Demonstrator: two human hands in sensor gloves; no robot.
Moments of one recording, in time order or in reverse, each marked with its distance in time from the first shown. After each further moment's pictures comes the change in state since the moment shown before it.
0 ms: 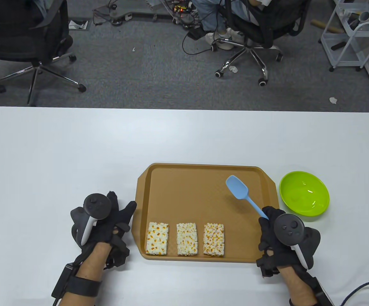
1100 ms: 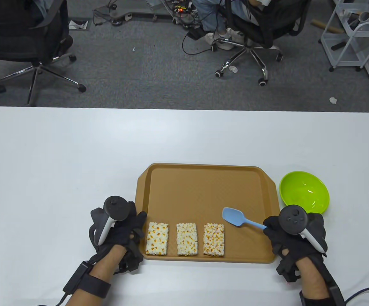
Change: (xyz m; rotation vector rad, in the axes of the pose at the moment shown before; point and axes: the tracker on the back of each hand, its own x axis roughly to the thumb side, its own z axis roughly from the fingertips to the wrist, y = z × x) left_hand 0.022 -0.032 0.004 -0.038 -0.029 -0.029; right_hand -0.037 0.018 -0.025 0.444 -0.066 0.085
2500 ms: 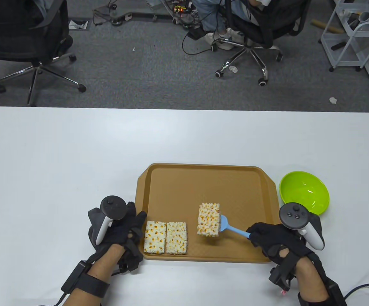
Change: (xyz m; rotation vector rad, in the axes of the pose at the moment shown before) left_hand -0.004 0.002 -0.002 -0.041 0.005 0.051; right_hand 0.007 0.001 0.007 0.235 -0.011 -0.501
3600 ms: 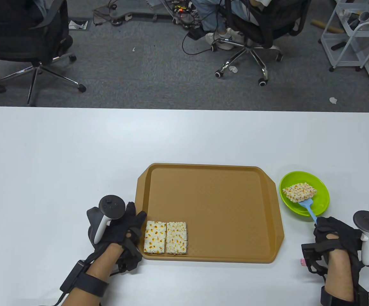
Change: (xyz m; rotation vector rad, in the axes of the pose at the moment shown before) left_hand -0.003 0.002 -0.003 -0.031 -0.014 0.020; right_hand -0.087 -0.092 0.043 -0.631 0.623 -0.203
